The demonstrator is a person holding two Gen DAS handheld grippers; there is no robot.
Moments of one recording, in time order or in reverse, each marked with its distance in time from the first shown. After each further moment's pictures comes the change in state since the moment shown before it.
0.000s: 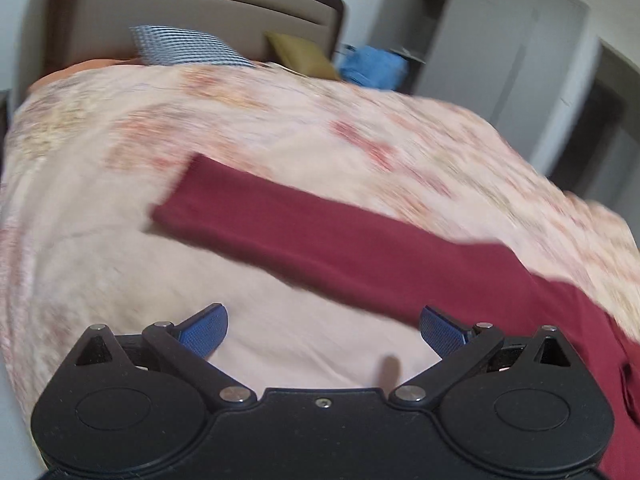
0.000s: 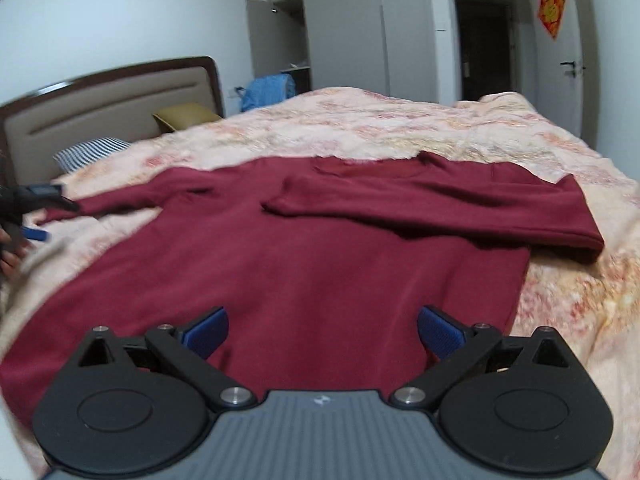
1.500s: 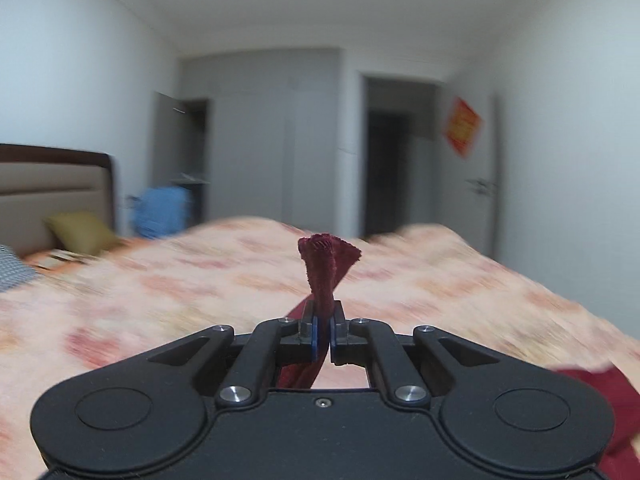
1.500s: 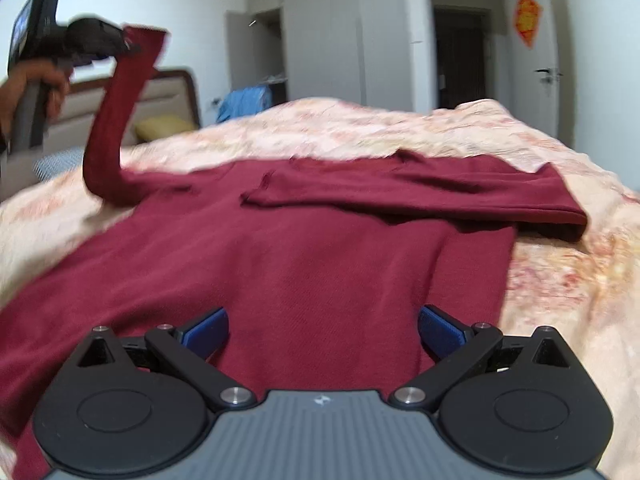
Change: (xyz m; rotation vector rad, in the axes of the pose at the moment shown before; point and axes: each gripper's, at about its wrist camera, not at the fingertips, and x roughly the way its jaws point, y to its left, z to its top) left arm -0.062 -0.266 0.000 0.515 -0.328 -0.536; right arm -0.009 -0.007 -0.016 0.066 -0.102 -0.038
